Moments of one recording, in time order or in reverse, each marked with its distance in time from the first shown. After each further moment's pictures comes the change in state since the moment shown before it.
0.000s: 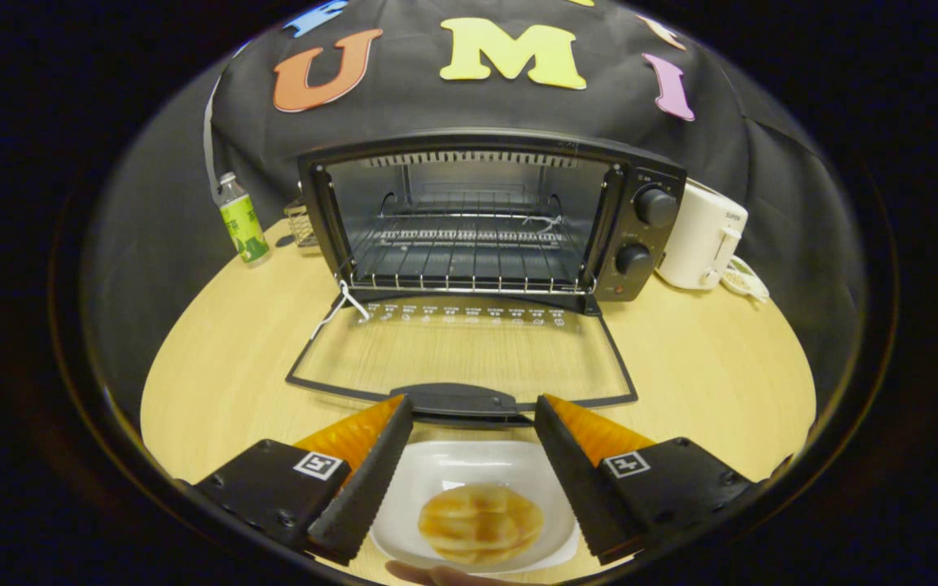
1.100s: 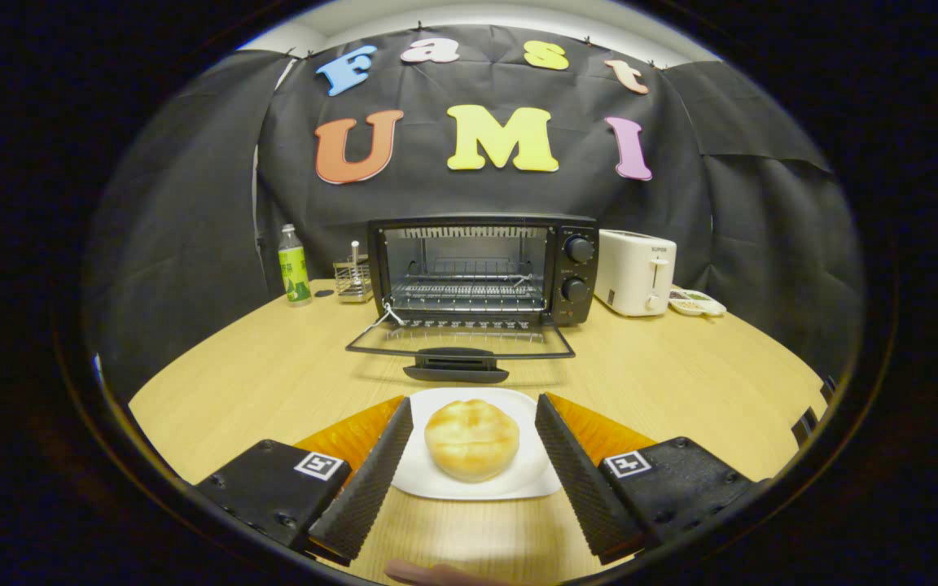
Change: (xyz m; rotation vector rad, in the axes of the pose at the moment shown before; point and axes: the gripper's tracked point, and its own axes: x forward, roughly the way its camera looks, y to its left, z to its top) arm -0.092 -0.006 -0.065 0.003 -0.373 0.011
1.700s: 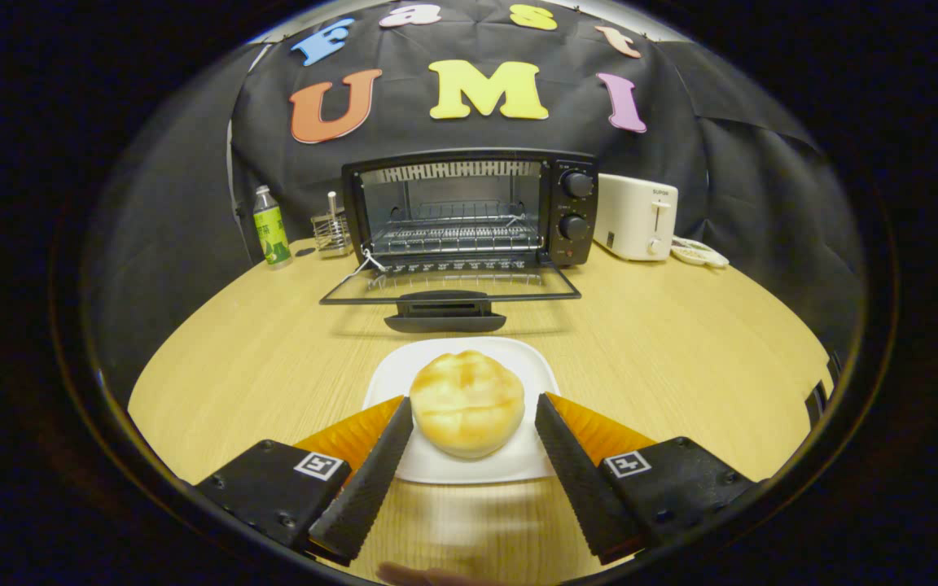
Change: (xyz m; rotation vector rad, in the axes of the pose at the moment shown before) arm 0.021 -0.001 -0.037 0.063 0.195 -0.018
